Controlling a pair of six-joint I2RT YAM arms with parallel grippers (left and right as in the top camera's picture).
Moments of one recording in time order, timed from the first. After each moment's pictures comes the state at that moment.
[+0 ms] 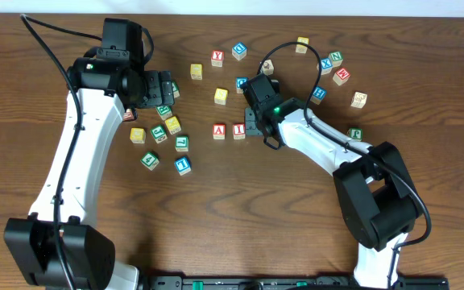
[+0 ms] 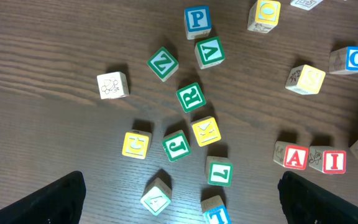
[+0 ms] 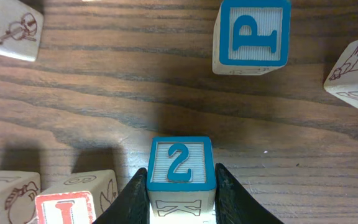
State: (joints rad) left arm -0.10 1.67 1.58 -1.05 -0.06 -0.22; right arm 0.55 2.02 1.36 -0.49 0.16 0.52
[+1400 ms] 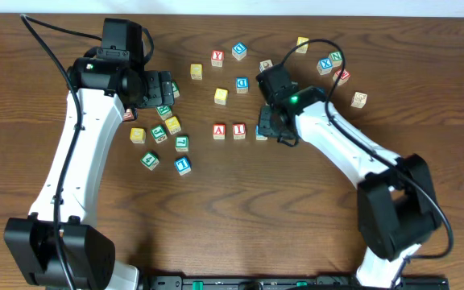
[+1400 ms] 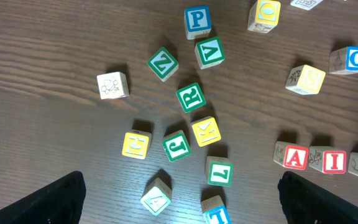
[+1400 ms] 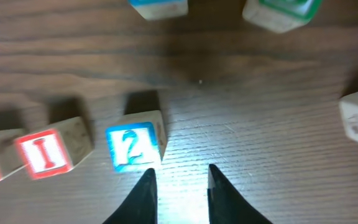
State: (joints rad) left arm -0.10 1.67 1.58 -1.05 -0.06 -0.22; right arm 0.50 1.94 1.41 -0.77 0.09 0.63
